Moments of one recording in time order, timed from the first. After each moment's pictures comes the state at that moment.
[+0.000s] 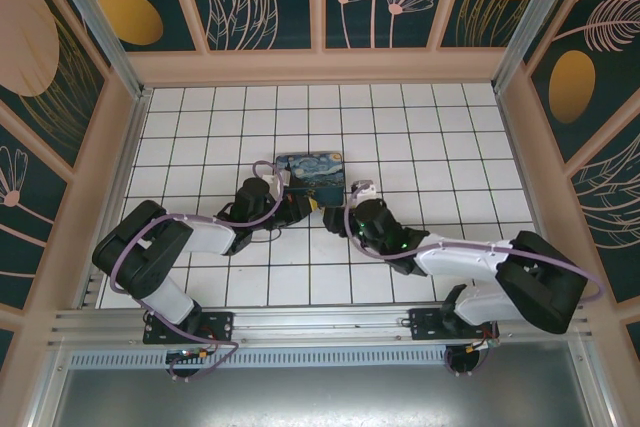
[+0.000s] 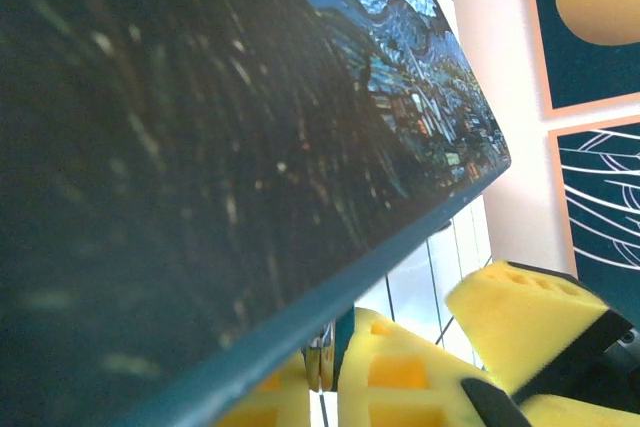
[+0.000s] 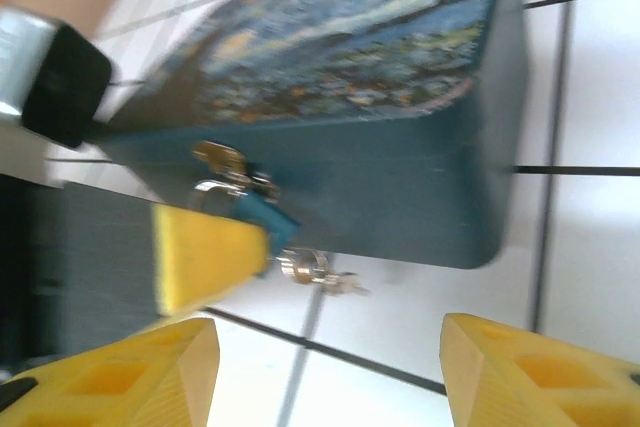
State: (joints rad) left arm -0.62 1.61 0.48 0.67 0.45 -0.99; right arm 0.96 1.31 0.46 0.32 0.25 0.68
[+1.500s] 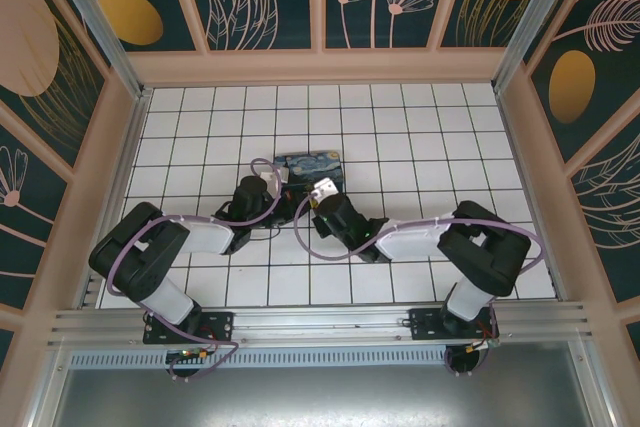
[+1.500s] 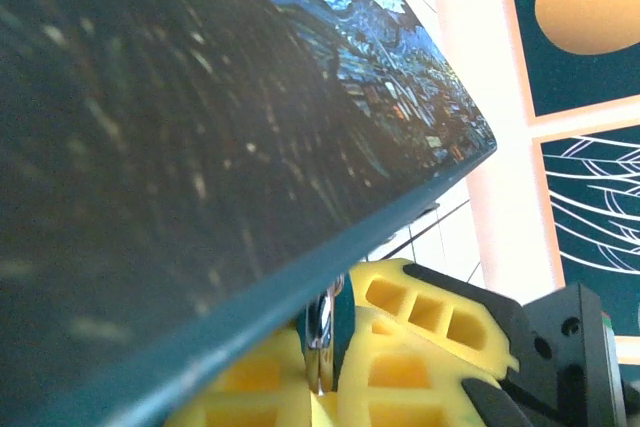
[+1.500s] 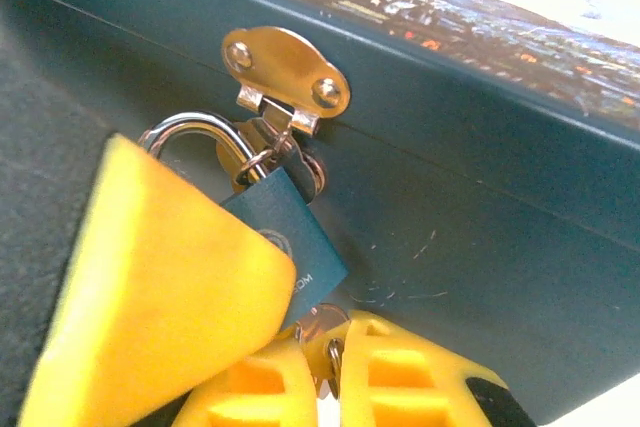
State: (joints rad) left arm -0.61 1.59 0.49 0.68 0.46 -0.99; right arm 1.00 1.63 0.68 0.31 0.35 0.21
